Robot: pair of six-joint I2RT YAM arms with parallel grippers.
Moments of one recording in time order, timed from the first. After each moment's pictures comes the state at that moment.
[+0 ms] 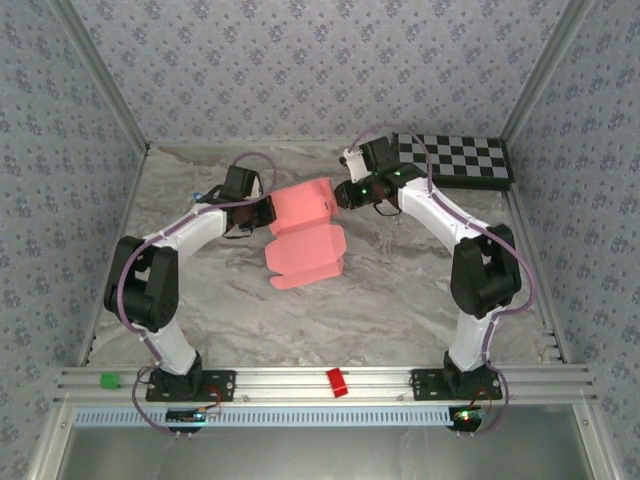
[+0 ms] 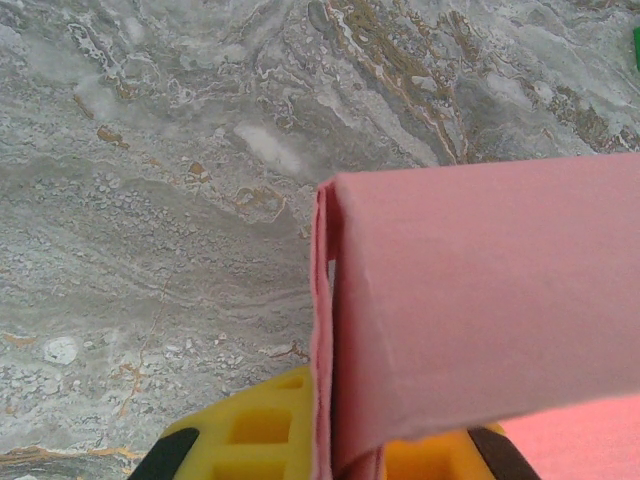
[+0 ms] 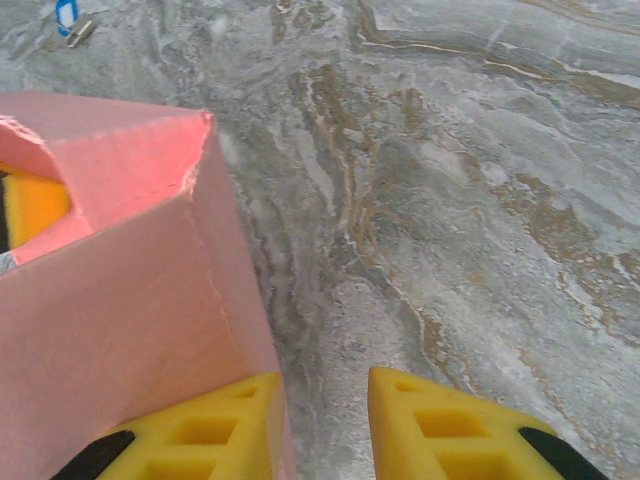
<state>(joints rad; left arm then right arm) -0.35 1.72 1.18 -0.37 0.17 -0.53 0.44 1.84 1.55 -0.57 -0.28 0.05</state>
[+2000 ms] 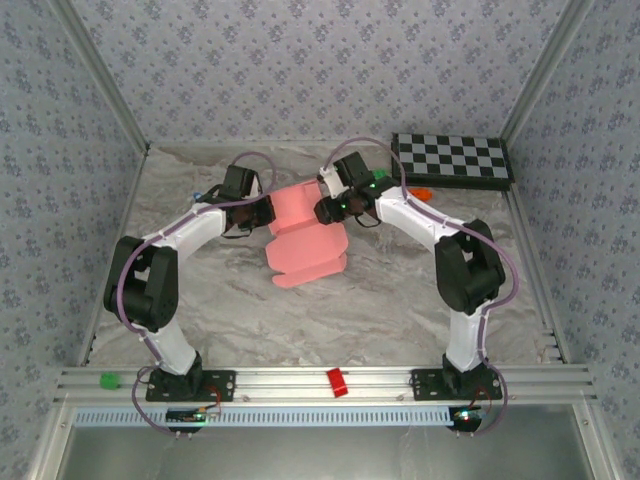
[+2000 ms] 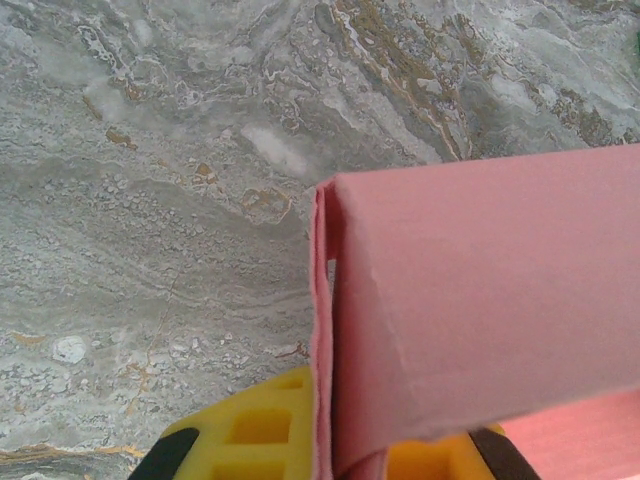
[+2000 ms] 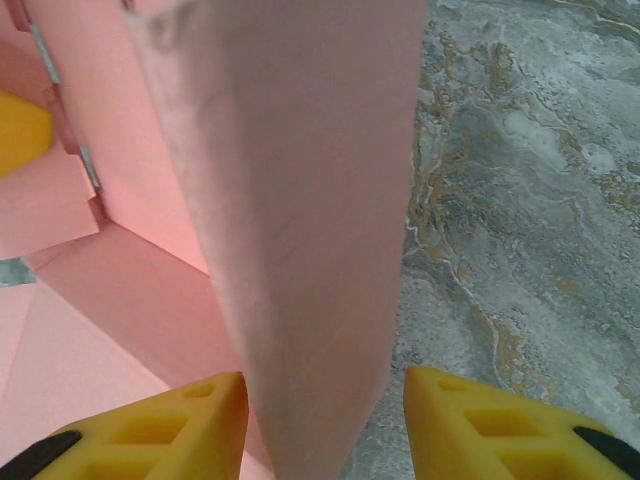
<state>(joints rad) -0.35 1.72 1.19 -0.38 0.16 -0.53 0.56 1.92 1.53 -0.52 -0.18 0.03</state>
